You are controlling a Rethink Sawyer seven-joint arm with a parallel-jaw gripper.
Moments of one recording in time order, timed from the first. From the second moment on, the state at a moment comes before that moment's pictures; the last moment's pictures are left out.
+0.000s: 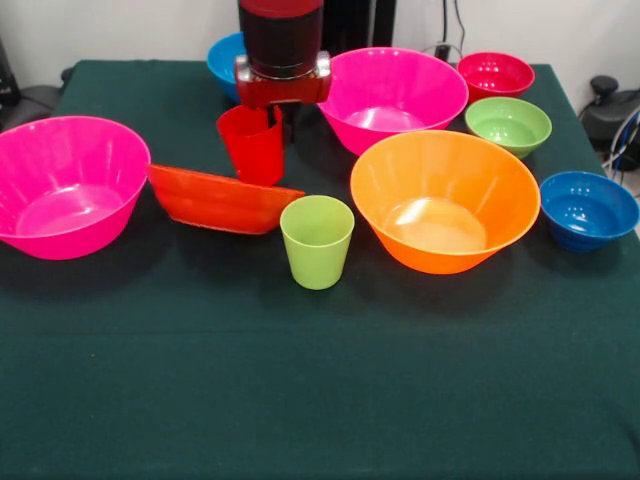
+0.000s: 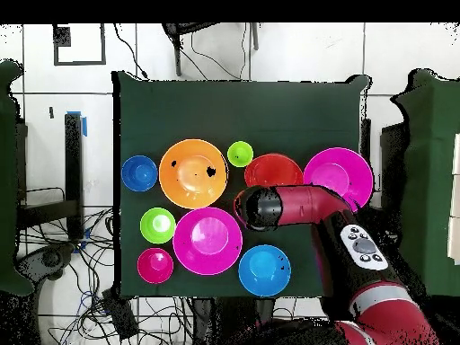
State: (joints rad) arm -0.56 -0.56 0.27 1.72 -0.49 0.56 1.68
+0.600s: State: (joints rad) arm -0.63 -0.55 0.27 1.62 -0.49 0.56 1.68
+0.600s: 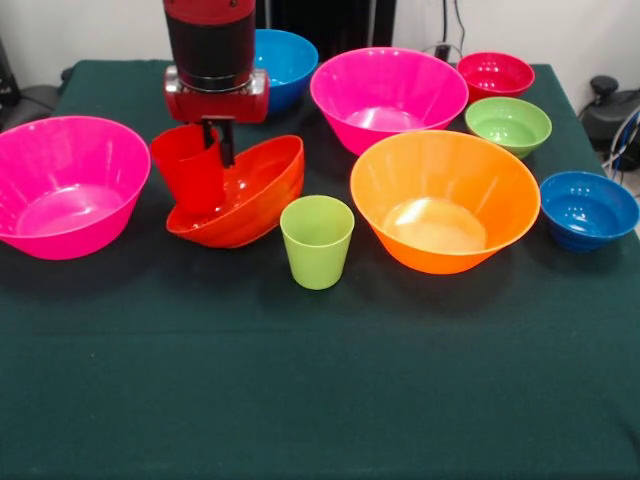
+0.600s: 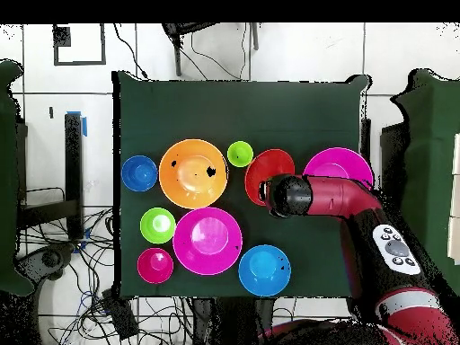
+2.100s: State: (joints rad) arm -0.61 -0.72 0.27 1.71 -0.49 0.67 1.68
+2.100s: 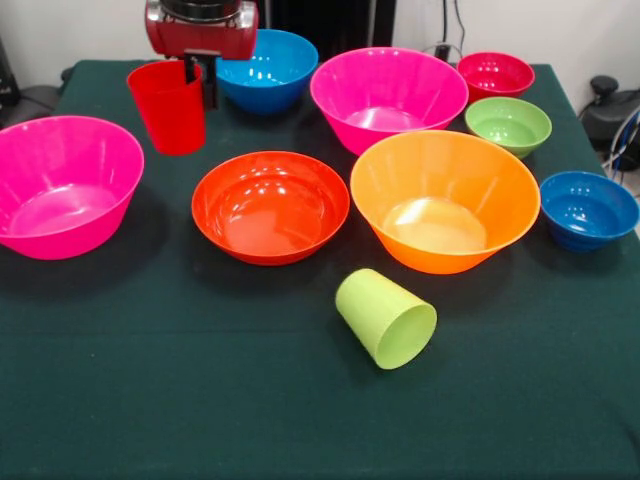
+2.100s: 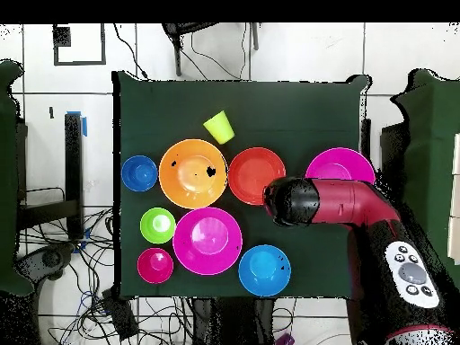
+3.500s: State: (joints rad) arm -0.59 -0.68 0.27 1.68 -0.49 0.59 1.68
